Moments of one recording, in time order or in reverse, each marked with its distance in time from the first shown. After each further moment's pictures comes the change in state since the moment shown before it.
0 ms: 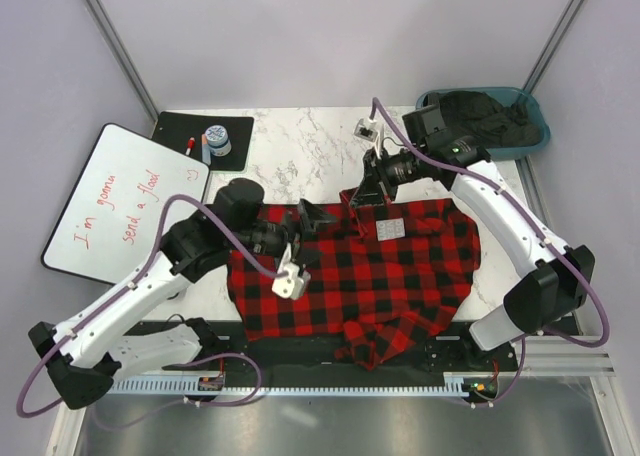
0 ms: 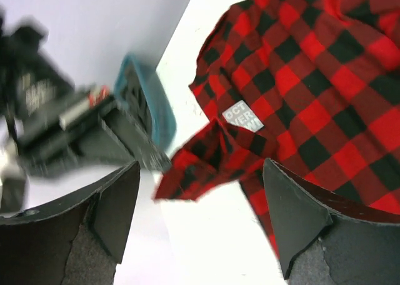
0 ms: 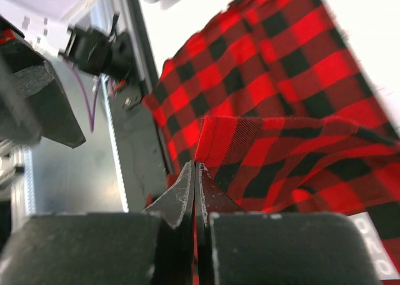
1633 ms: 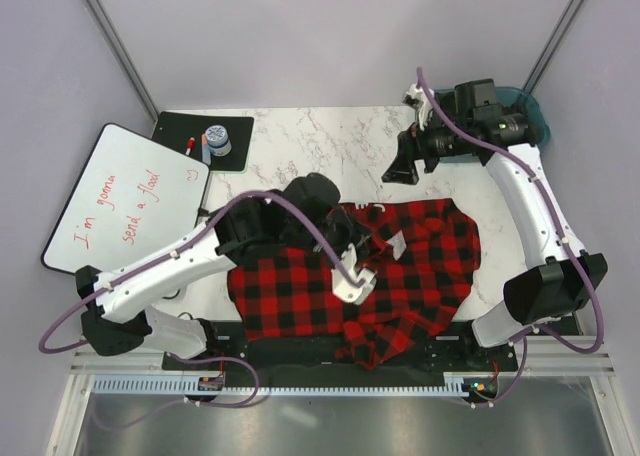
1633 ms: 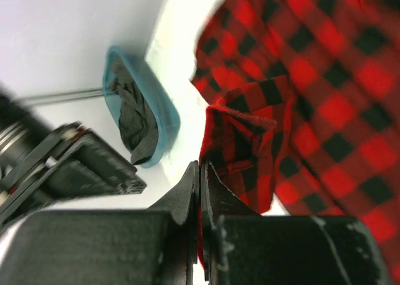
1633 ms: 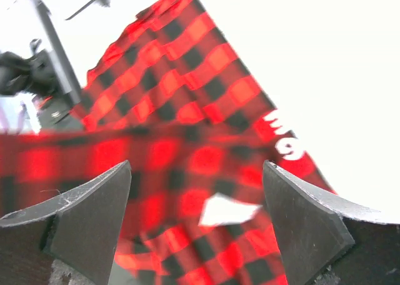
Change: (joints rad) left arm -0.357 0.340 0.403 -0.241 -0.424 0.095; right arm -0.220 0.035 0.179 -0.194 0.086 -0.179
